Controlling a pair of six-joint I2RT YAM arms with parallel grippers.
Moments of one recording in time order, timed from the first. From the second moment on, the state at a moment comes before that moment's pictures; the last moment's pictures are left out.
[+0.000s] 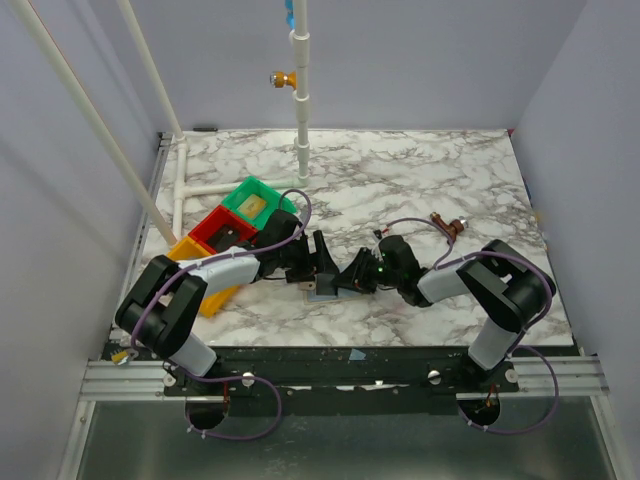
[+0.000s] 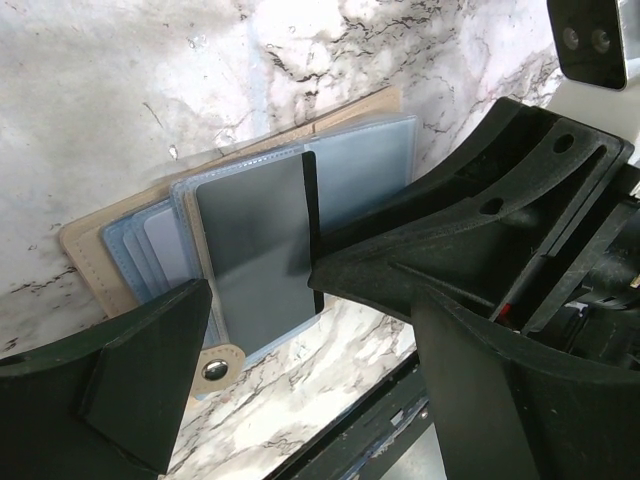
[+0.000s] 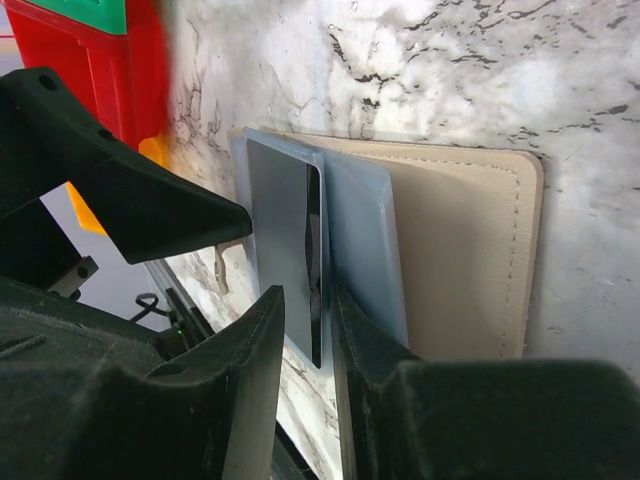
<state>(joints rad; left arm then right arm) -0.58 1.54 0.74 -0.02 0.39 -0.79 0.67 1.72 0.51 0.63 -0.35 1.07</state>
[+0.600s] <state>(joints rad) -0.58 1.55 0.74 0.00 0.39 -0.80 0.64 1.73 0.48 0.68 -0.38 1.10</state>
